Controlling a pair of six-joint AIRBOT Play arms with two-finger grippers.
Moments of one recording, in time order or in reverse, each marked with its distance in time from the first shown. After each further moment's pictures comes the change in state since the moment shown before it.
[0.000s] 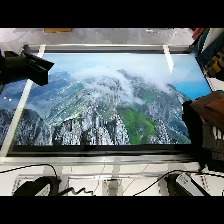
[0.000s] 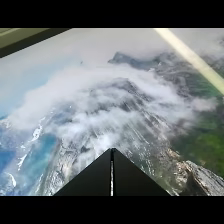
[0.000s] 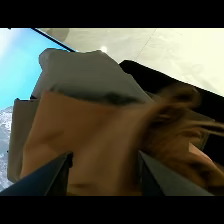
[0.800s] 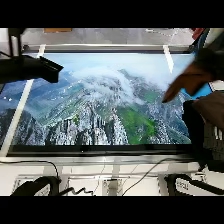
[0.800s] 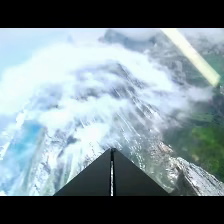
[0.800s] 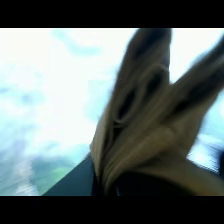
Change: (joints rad) left arm -0.001 -0.088 0.000 -0.024 0.007 0.000; right arm 0.645 -0.209 0.000 0.212 -0.171 -0.055
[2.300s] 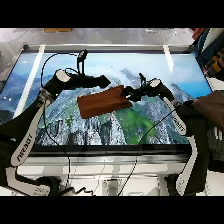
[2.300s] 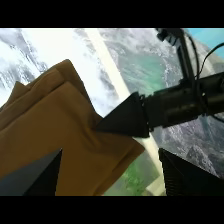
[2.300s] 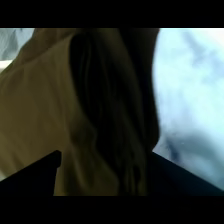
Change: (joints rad) left arm -0.188 -0.576 0.000 -0.440 0.307 0.000; right arm 0.412 -0.814 -0.164 0.681 -0.375 -0.244
